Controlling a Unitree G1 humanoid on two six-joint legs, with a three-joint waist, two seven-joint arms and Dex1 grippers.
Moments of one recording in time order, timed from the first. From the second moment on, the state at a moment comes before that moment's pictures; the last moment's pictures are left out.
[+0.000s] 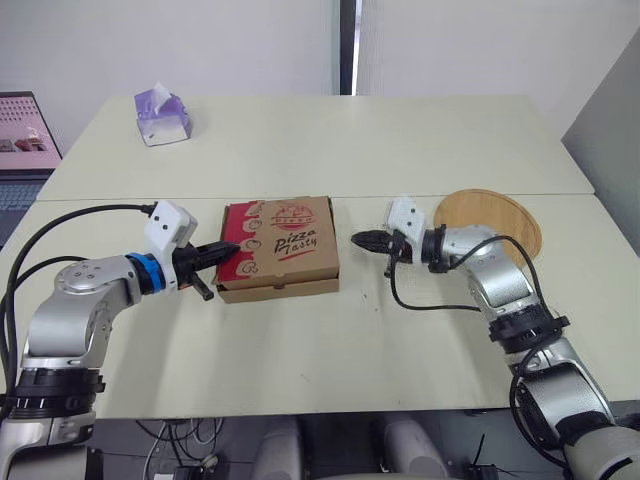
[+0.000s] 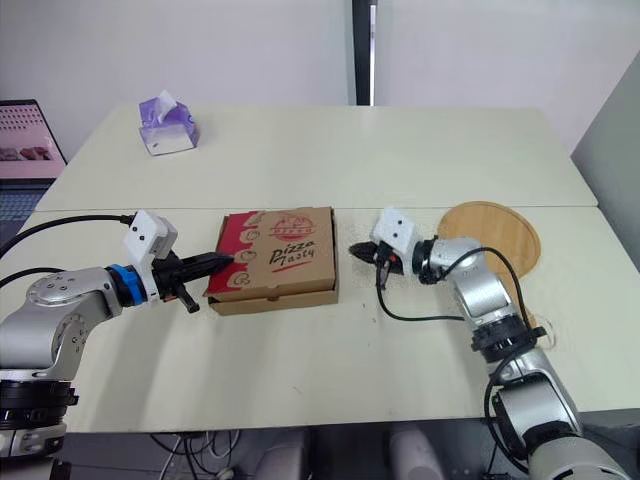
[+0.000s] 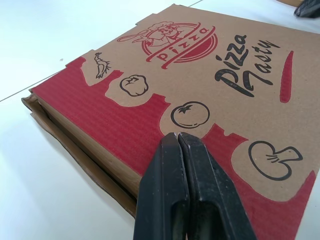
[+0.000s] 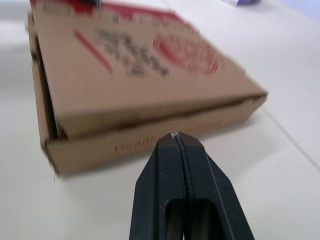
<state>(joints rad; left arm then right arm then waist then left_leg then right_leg) -0.32 0.80 0.16 0.00 -0.42 0.54 -0.93 -0.68 -0.35 0.22 0.20 0.14 0.23 0.96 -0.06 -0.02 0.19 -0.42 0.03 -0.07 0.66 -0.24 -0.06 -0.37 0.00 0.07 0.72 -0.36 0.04</state>
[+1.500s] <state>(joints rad) -0.28 0.95 0.12 0.05 -0.37 0.47 -1.10 -0.62 -0.31 0.30 0.09 0.16 0.30 0.98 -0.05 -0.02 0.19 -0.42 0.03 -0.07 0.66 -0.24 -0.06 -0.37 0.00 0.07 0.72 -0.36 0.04</state>
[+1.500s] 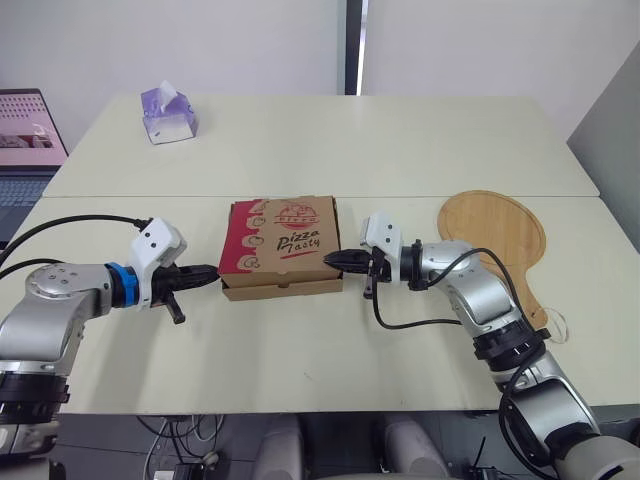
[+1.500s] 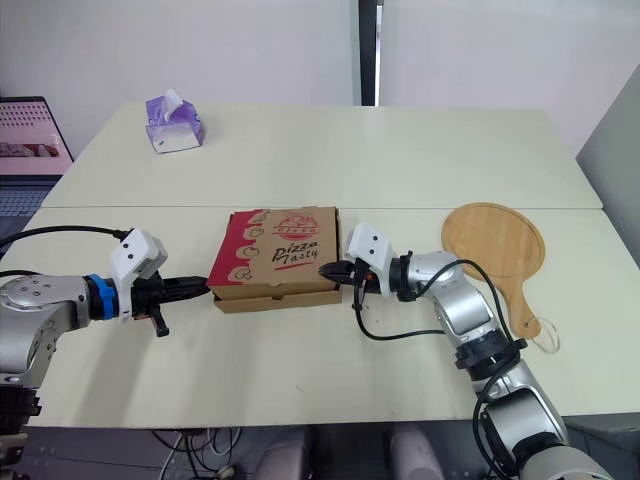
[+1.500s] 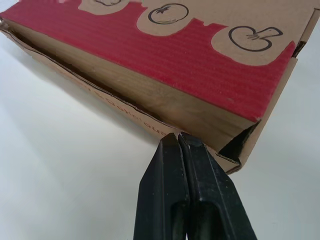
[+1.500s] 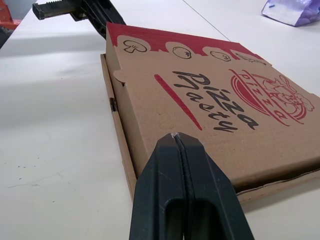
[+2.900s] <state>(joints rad) -0.30 0.92 0.05 0.02 -0.27 0.35 -1.07 -0.64 -0.30 0.33 0.10 0.11 0.29 0.97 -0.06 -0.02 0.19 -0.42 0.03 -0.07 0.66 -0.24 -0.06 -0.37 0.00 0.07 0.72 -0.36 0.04</state>
